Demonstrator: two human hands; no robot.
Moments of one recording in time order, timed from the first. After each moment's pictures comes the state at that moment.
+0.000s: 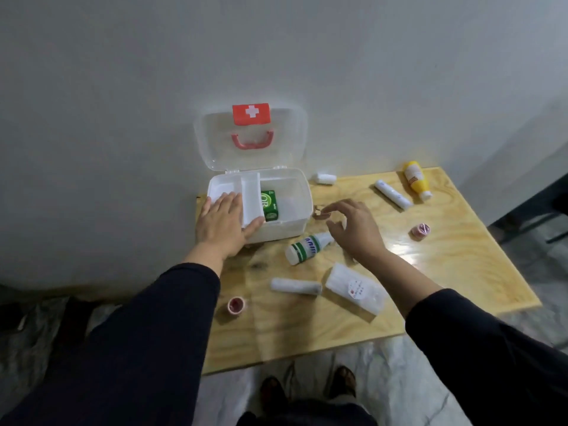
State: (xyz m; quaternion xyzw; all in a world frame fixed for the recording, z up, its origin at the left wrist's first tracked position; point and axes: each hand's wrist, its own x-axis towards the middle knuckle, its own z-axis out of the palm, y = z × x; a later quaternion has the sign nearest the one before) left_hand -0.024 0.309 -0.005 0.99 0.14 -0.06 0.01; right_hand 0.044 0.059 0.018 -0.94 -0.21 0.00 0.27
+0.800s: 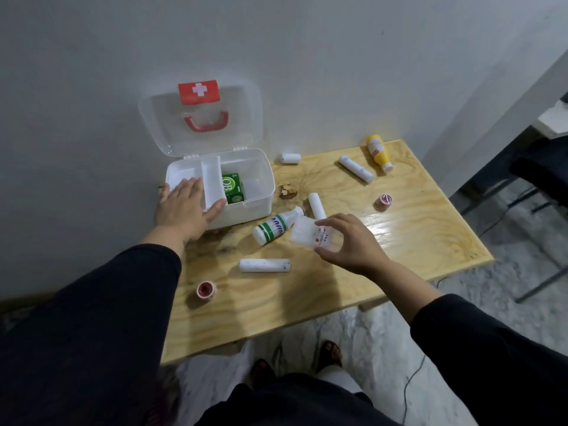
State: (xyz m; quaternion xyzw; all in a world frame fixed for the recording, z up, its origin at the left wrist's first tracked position) left_hand -0.021 0.306 -0.010 0.99 0.13 -0.07 0.00; right_hand -0.002 -0.029 -0.008 -0.94 -0.23 0.08 0.25
